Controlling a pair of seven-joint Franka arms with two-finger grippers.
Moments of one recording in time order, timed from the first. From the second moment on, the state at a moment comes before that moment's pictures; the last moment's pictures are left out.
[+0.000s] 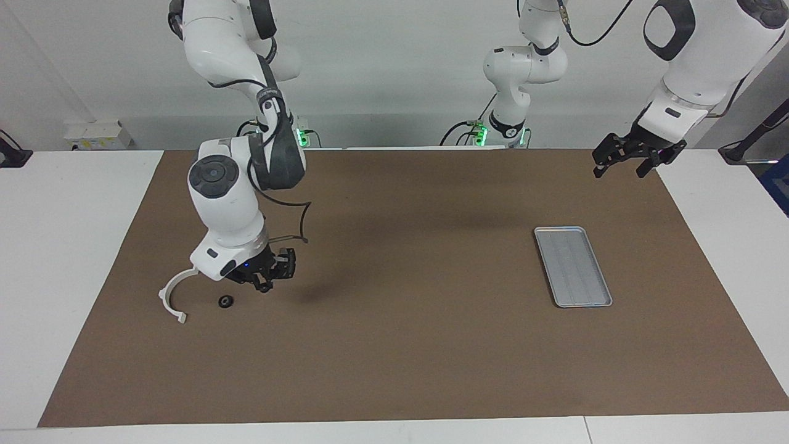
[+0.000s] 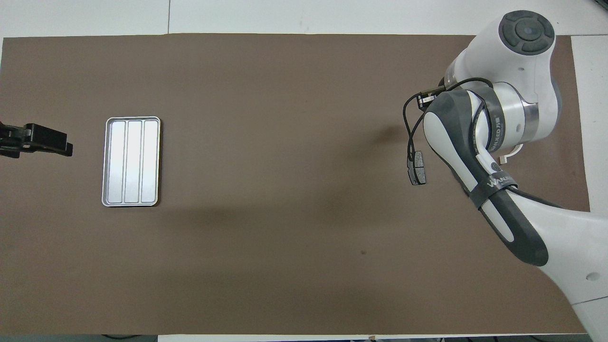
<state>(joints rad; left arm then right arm) -0.07 0.01 0.06 -1.59 -0.03 1.57 0.04 0.10 0.45 0.05 -1.55 -0.08 2.03 0.03</state>
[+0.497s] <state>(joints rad) -0.07 0.01 0.06 -1.59 -0.03 1.57 0.04 0.08 0.45 0.05 -1.71 -0.08 2.27 0.01</state>
